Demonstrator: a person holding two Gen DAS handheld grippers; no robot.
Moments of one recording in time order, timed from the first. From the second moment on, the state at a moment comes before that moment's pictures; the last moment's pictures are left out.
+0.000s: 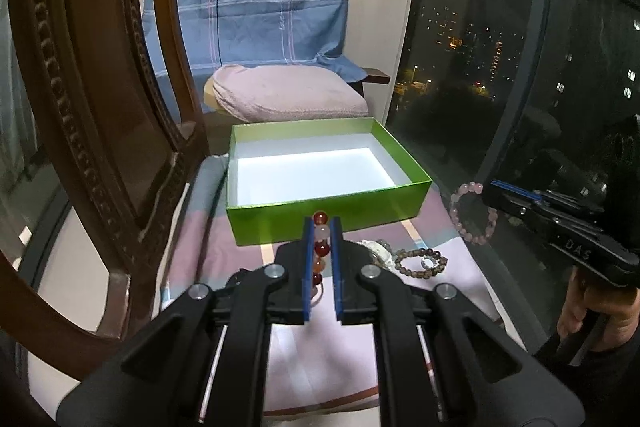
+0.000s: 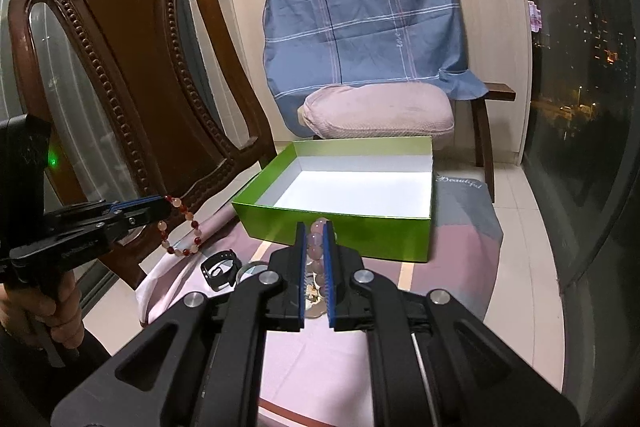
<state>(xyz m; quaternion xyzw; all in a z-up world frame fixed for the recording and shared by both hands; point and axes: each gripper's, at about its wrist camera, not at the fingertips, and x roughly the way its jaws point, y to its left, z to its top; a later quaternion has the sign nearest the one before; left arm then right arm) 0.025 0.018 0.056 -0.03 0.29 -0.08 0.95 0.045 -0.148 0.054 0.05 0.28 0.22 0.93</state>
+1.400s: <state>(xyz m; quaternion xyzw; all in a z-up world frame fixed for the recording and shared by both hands) 0.058 0.020 0.020 -0.05 0.32 -0.05 0.95 0.070 -0.136 0.019 0.04 0.31 0.18 0.93</state>
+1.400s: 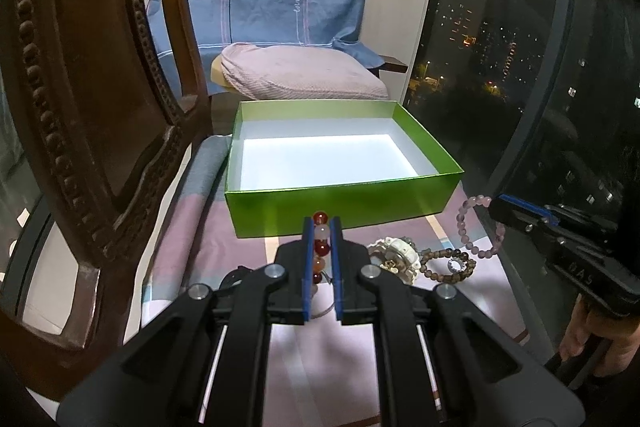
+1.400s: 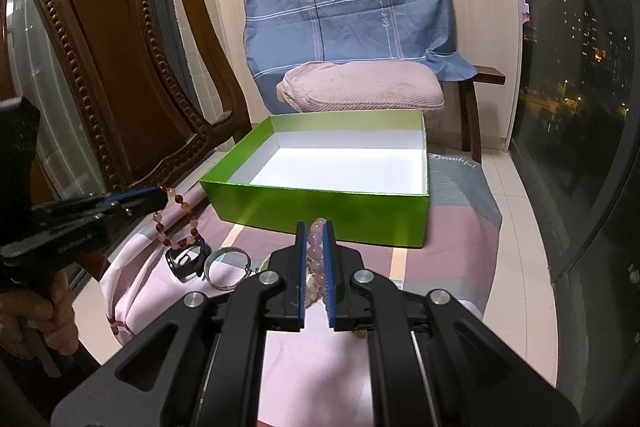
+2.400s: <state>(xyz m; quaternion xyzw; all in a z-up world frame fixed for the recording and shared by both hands) 0.067 0.035 0.026 -0.07 0.31 -0.08 0.94 0.078 -0.180 0.038 0.09 0.22 0.09 0.97</state>
